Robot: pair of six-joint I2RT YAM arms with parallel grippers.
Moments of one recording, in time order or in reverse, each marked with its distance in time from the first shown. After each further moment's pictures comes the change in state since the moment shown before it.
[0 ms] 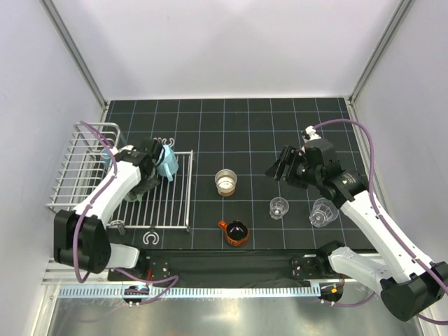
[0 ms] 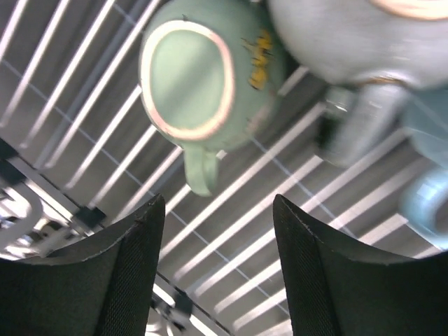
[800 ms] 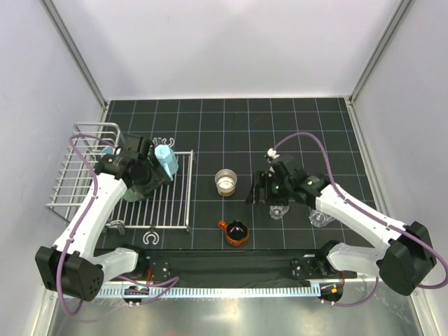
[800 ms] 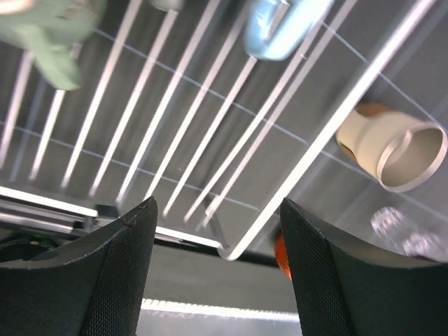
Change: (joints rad) left arm 0.001 -0.212 0.104 -0.068 0.483 0.060; right arm 0.192 0.183 -0.137 0.092 -0.089 -0.044
